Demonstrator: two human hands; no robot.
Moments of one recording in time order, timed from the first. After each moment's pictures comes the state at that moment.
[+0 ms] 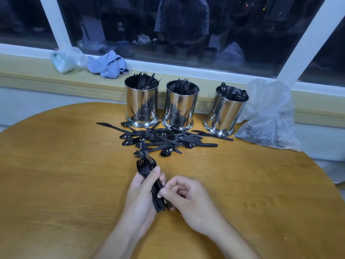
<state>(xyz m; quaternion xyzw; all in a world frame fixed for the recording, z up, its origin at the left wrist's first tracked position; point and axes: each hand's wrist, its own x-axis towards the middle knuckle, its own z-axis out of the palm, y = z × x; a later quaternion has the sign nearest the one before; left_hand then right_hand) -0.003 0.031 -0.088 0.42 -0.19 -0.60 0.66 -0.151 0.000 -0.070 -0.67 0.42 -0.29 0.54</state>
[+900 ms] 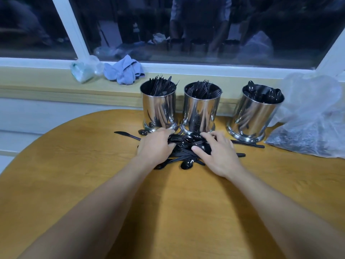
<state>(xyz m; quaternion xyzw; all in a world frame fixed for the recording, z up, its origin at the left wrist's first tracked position) 0.102 -0.156 -0.075 0.73 -0.67 -0.06 0.15 -0.142 -0.200 -0.098 -0.81 0.54 -0.15 0.14</state>
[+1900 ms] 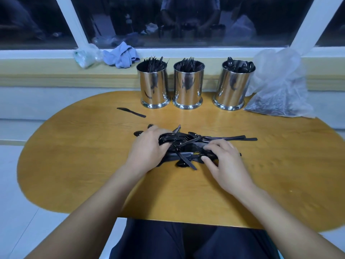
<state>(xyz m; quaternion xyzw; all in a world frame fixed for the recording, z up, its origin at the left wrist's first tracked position) 0.060 0.018 -0.063 0.66 -0.68 -0.12 0.29 -0.220 -0.005 -0.109 -0.81 0.51 -0.26 0.11</state>
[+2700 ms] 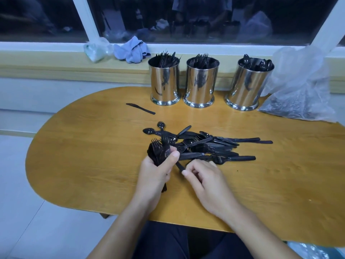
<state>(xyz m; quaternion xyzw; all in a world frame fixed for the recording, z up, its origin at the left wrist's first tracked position) 0.031 0.089 -0.095 0.54 -0.35 -0.46 0.61 -0.153 0.049 -0.112 -0.83 0.40 -0.30 0.24</state>
